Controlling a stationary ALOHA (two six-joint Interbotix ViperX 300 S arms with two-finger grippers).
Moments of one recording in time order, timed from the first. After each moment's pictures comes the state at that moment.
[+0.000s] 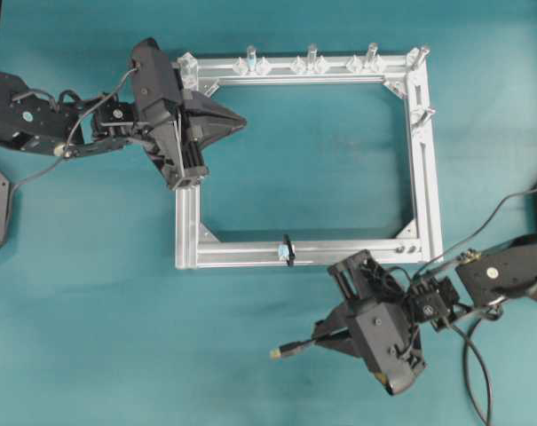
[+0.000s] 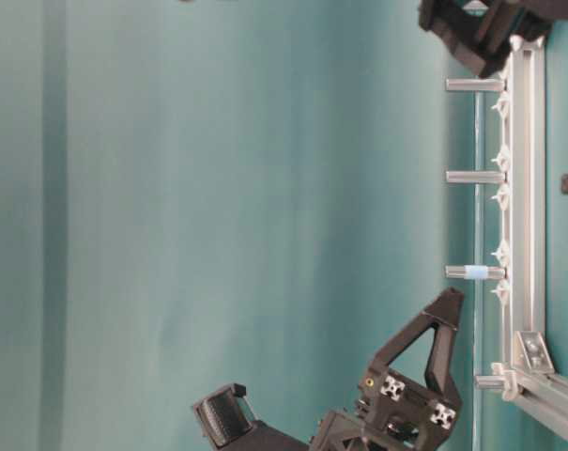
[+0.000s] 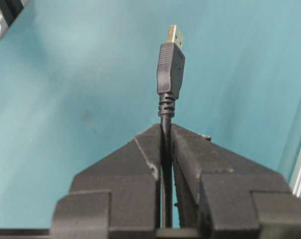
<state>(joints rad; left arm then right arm) 0.22 -0.01 0.89 -0.07 -0.48 0.01 0.37 0.05 0.74 -0.17 -0.15 0.23</state>
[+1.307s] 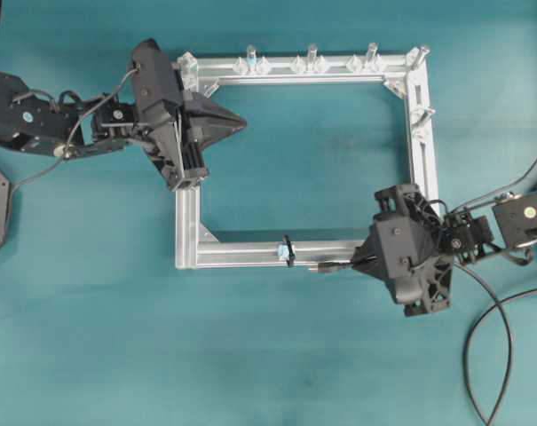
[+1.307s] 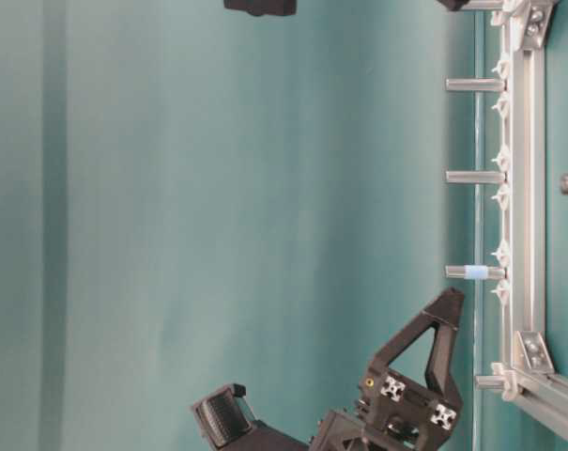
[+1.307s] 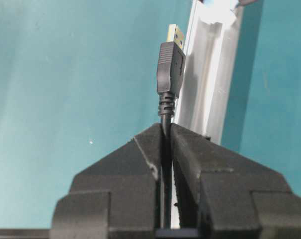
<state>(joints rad) 0.22 -0.01 0.89 -0.07 -0.48 0.01 0.19 -0.13 0.91 -0.17 0.02 0.32</state>
